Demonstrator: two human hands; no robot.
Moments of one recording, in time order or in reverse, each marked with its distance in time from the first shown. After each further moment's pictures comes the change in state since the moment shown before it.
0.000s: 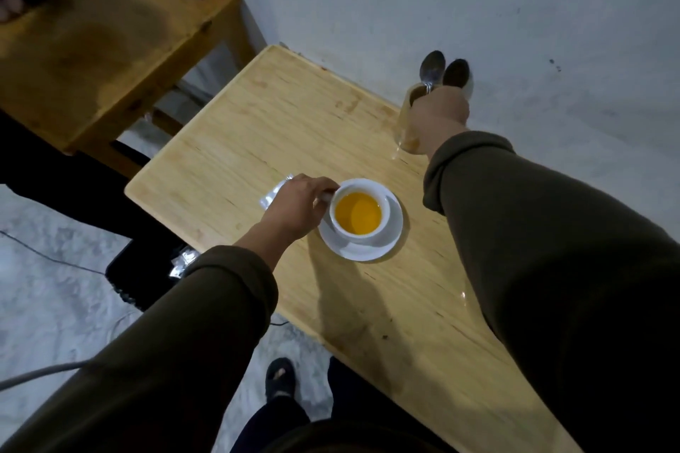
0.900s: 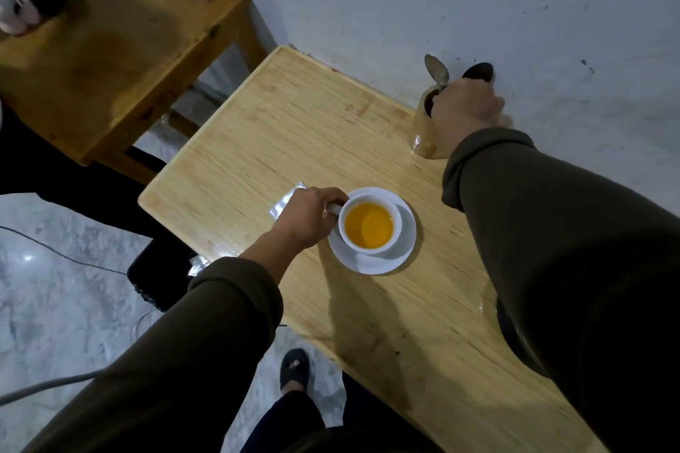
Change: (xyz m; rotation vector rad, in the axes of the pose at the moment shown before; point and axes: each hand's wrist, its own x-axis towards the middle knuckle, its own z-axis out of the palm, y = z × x) left_hand 0.009 0.003 -0.004 -0.058 -0.121 -0.084; right_hand 0.038 -0.002 0.002 -0.274 0.230 0.050
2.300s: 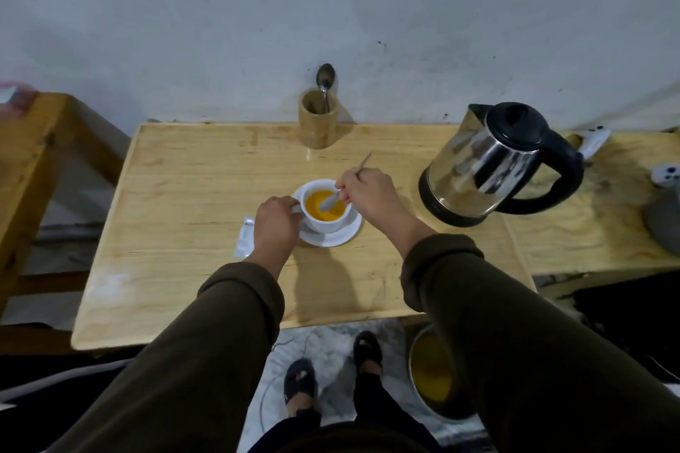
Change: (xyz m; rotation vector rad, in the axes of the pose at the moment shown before) left_hand -0.006 -0.015 -0.019 -0.057 -0.149 0.190; right_hand -0.220 0.042 0.000 0.568 -0.068 0.132
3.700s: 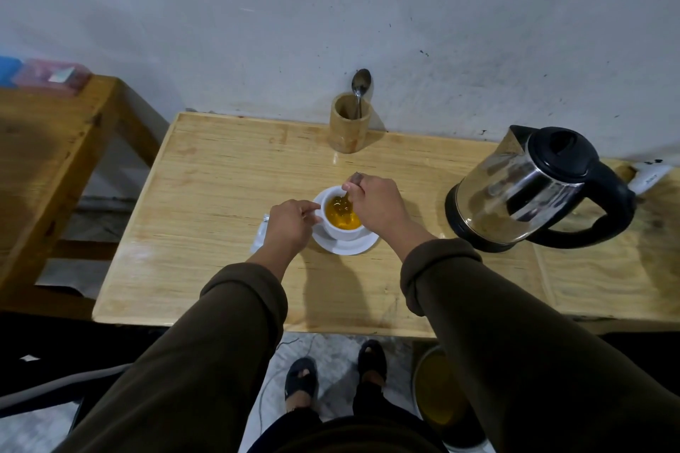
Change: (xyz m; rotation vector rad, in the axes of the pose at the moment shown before) left_hand 0.000 0.001 -0.010 -0.077 -0.037 -0.109; right_hand 0.026 0.003 0.018 -0.456 -0.108 -0.256
